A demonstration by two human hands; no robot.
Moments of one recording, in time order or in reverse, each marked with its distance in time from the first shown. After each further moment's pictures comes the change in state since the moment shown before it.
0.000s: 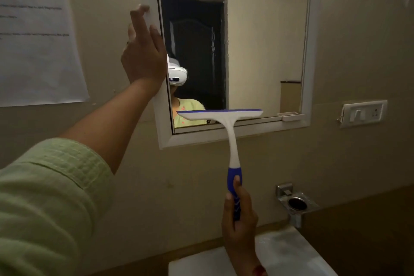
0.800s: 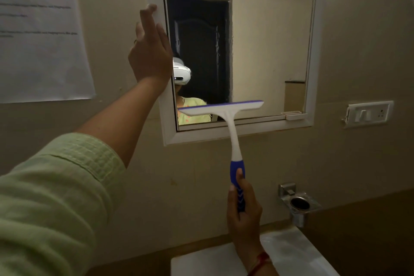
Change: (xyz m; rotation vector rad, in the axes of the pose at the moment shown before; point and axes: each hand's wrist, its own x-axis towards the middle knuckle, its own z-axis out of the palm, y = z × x) left_hand -0.003 0.004 -0.002 0.026 0.007 0.000; right_hand 0.011 0.005 -0.003 0.018 0.005 -0.033
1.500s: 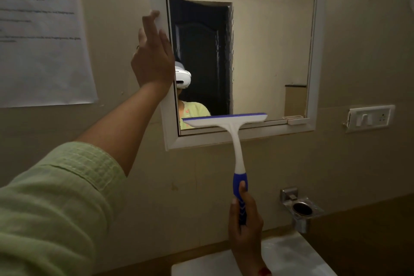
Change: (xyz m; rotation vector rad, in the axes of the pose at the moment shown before) left_hand 0.001 -0.001 0.001 -0.027 -0.015 -0.011; right_hand -0.013 0.006 0.000 -0.013 -0.019 0.027
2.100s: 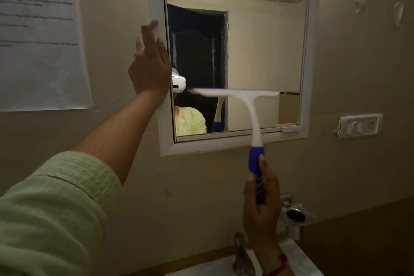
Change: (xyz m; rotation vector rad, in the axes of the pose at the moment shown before) left_hand 0.000 0.000 -0.001 -0.017 0.008 -0.001; right_hand 0.059 -0.032 -0.022 0.033 0.171 -0.143
